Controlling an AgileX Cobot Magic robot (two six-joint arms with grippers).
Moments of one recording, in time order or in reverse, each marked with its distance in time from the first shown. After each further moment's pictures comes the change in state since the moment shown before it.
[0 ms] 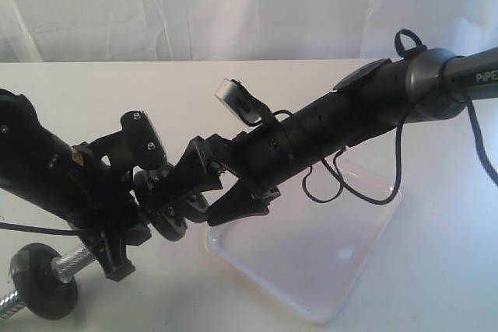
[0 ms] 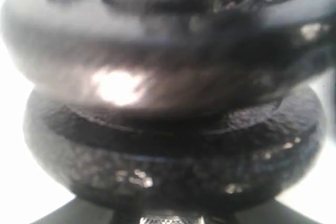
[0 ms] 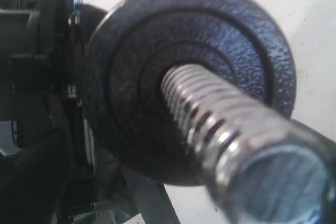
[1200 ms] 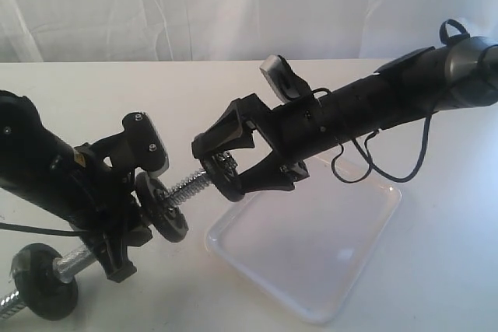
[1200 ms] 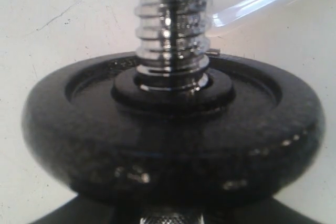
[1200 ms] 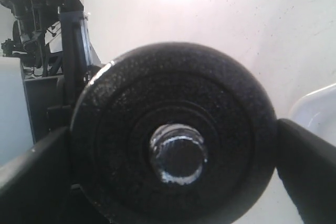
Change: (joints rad) left arm 0.002 0.010 0.000 0.001 -0.005 0.002; right arm -0.129 -0.012 -0.002 0.045 0.016 0.070
